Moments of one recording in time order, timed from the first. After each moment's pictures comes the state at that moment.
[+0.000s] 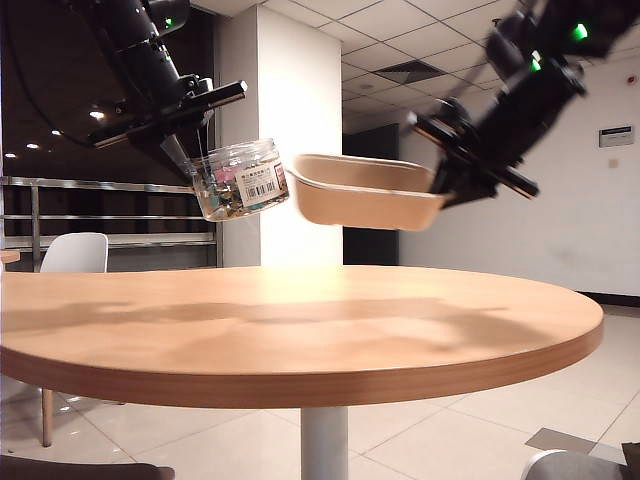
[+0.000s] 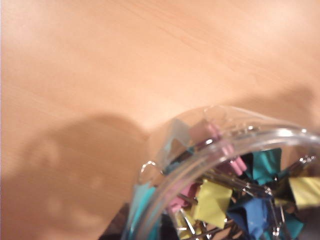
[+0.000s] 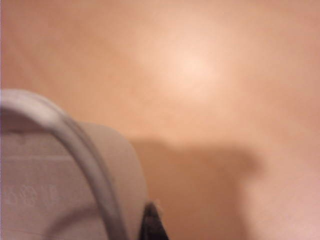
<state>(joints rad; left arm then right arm) -0.29 1.87 1.73 -0.78 0.15 -0.26 0.22 1.88 1.47 -0.28 -0.38 0.29</state>
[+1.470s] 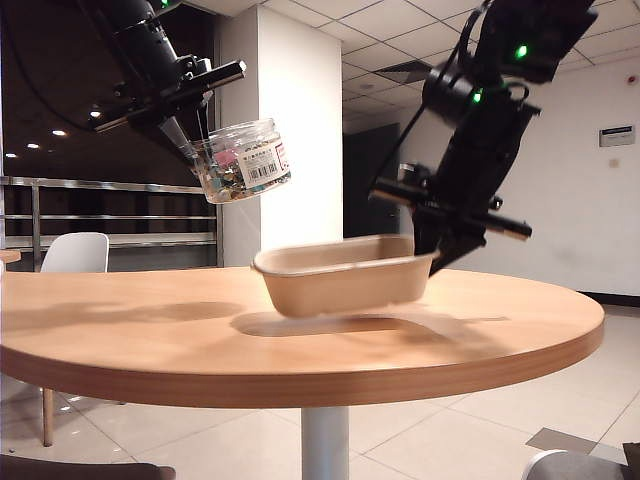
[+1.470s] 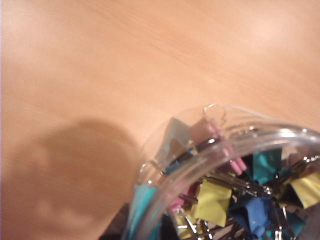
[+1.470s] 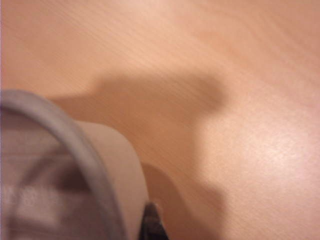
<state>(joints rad) -0.29 1.85 1.75 -0.78 0.17 -0.26 0.36 1.95 1.46 -0.51 -0.15 0.34</state>
